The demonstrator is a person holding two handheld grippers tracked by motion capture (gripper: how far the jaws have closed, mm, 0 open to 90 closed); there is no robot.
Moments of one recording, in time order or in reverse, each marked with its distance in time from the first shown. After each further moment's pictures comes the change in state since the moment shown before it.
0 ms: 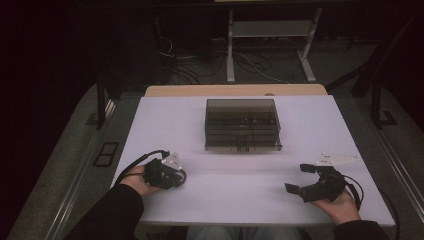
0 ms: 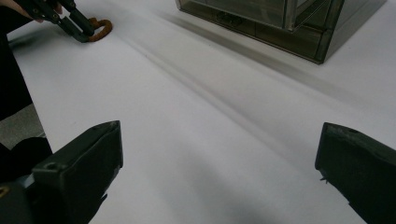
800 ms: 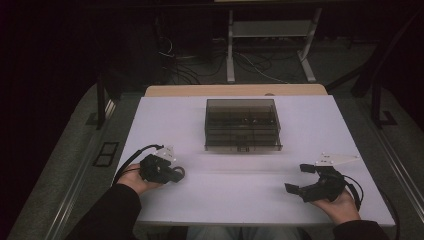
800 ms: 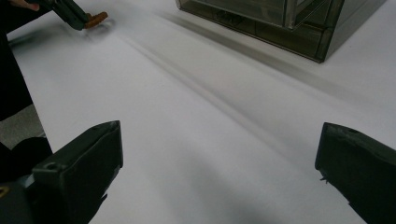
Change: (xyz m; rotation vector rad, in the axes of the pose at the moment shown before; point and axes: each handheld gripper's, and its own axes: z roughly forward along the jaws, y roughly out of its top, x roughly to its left) left arm 0.009 -0.004 -0.017 -0.112 -0.060 -0.114; right arm -0.001 0.000 0.001 0.004 0.002 0.003
